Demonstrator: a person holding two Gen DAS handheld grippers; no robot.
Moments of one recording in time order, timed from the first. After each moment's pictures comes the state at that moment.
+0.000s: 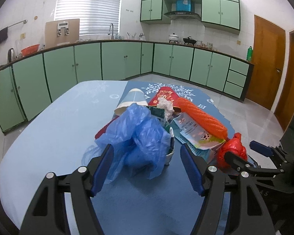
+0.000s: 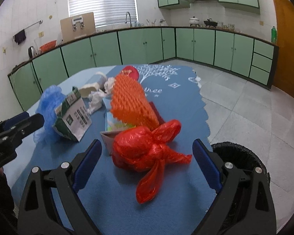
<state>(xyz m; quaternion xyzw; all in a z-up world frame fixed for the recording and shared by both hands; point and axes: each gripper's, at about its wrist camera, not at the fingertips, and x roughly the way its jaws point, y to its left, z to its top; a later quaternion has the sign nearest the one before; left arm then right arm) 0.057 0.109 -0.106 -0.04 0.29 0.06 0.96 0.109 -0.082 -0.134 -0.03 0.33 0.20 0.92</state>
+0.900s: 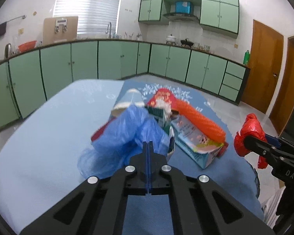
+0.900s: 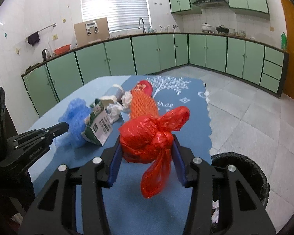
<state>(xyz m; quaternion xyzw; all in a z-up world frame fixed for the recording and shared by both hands) 0.057 0.115 -0.104 -0.06 0.27 0.04 0.96 0.089 -0.089 -0.081 -0.02 0.29 0.24 0.92</state>
